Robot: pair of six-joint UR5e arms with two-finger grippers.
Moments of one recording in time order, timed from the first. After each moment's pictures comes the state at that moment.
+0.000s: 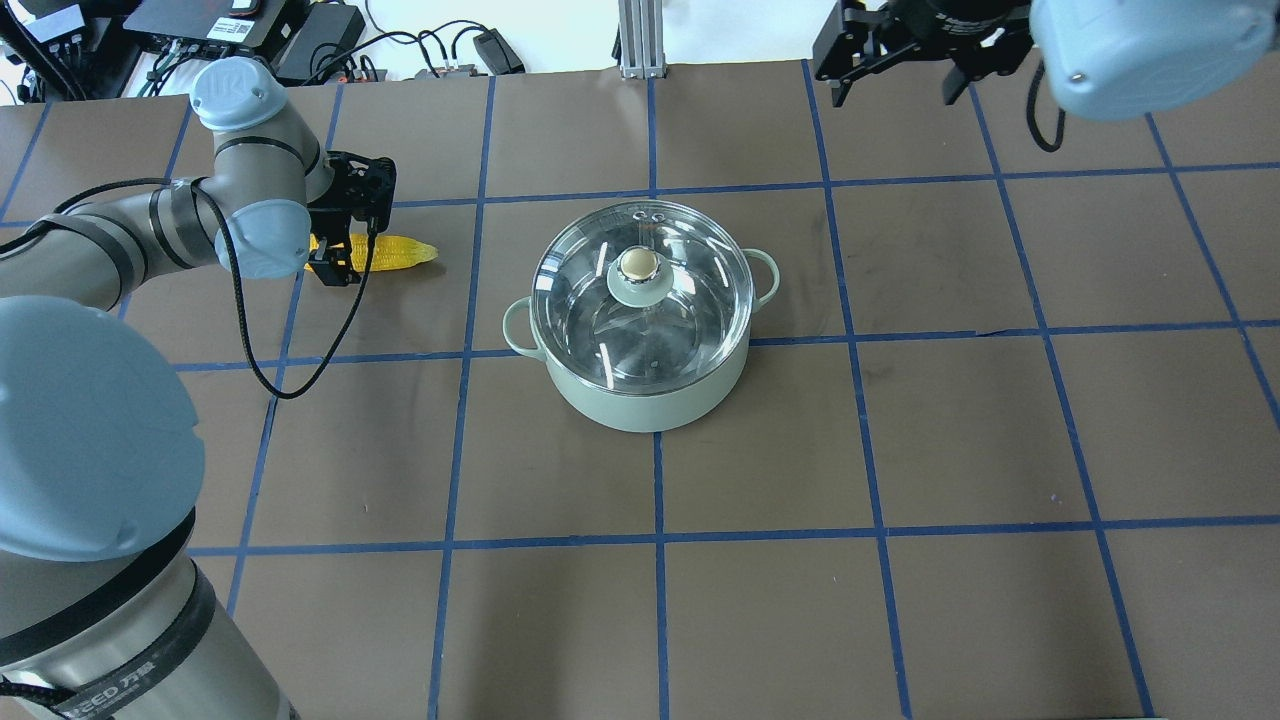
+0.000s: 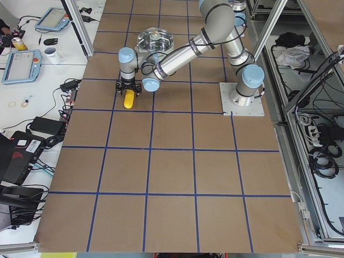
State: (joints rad) left arm -1.38 -2.17 -1.61 -0.80 1.61 1.81; right arm 1.61 -1.46 1.46 -1.84 -1.56 0.06
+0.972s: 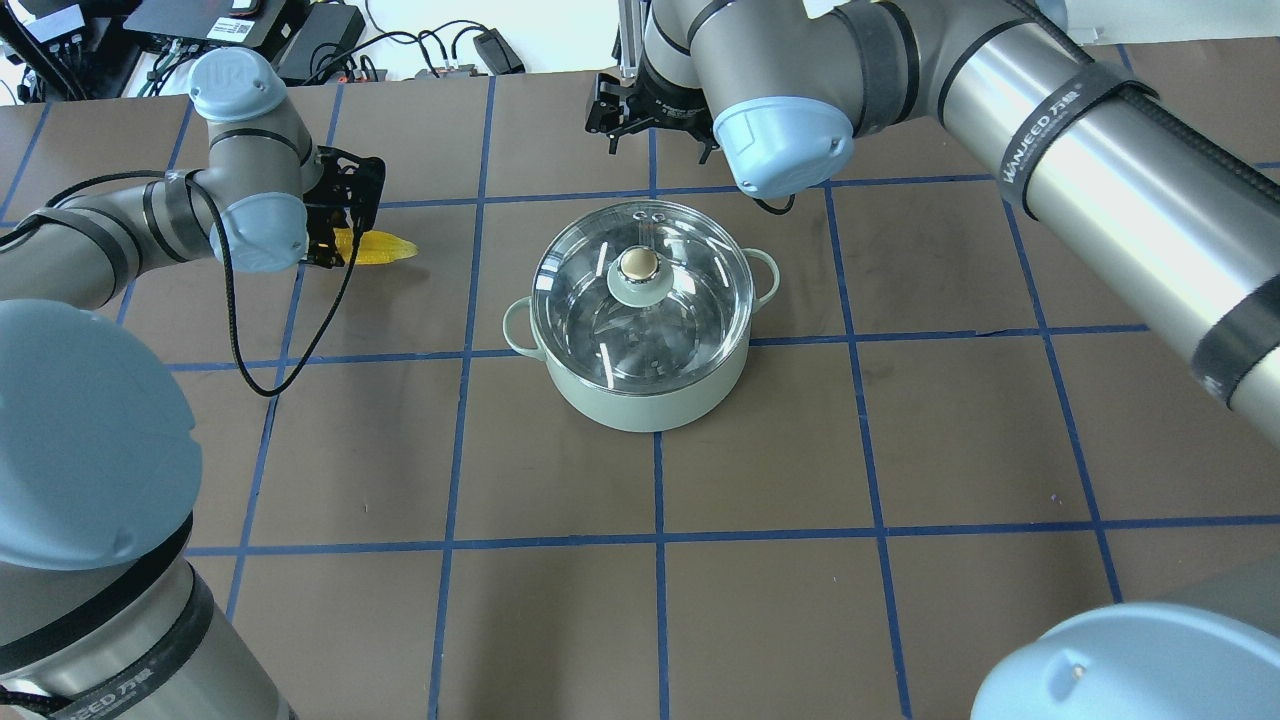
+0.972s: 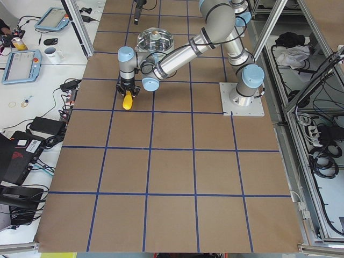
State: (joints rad) left arm -1.38 -2.16 -1.60 -0.81 1.70 1.86; right arm 1.86 -1.14 1.38 -2.12 -1.48 0.37
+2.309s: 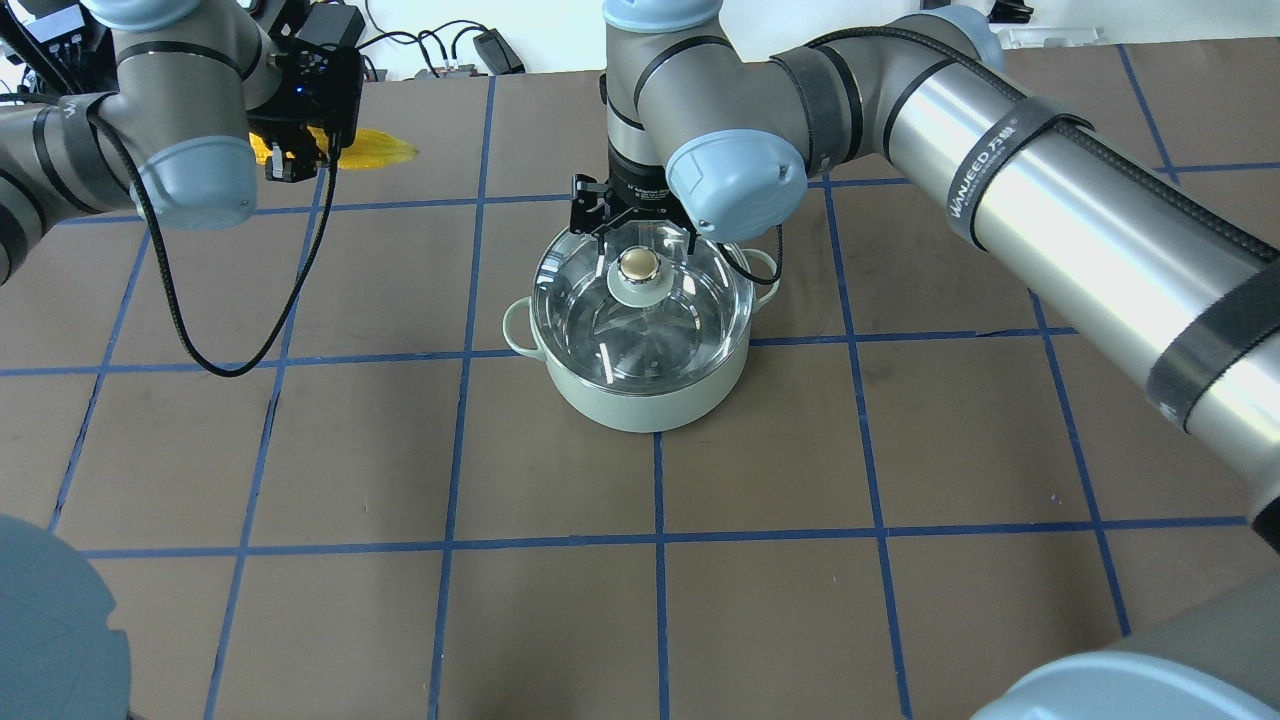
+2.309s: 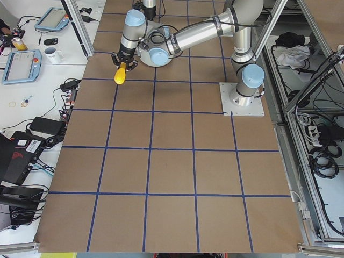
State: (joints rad) left arm -1.43 -1.91 -1.60 -0.81 1.61 1.84; right arm 1.92 -1.14 1.41 -1.91 -1.50 0.35
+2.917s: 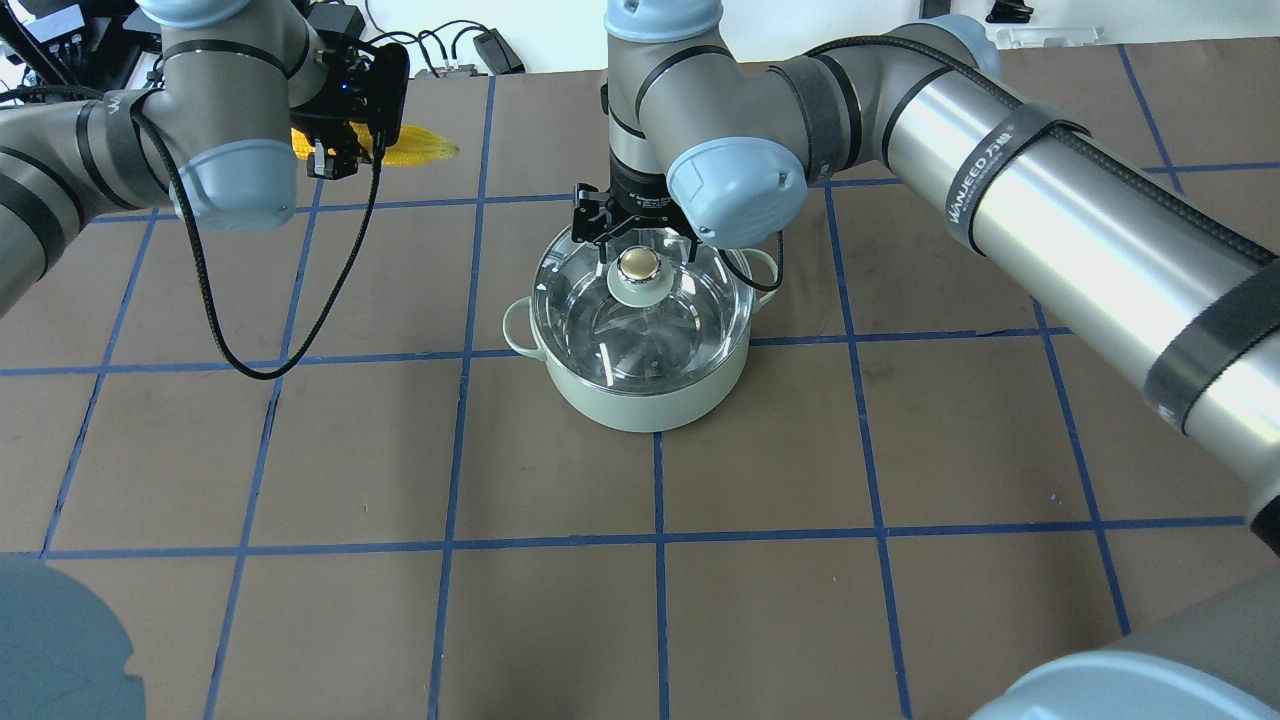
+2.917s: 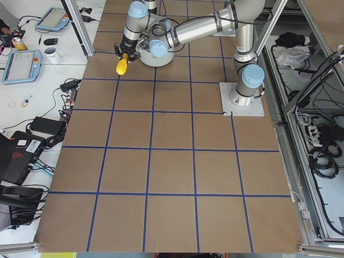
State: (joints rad) left arm -1.50 -1.90 -1.60 -0.82 1.61 1.80; right arm 1.92 -1.13 1.43 -1.91 -1.50 0.34
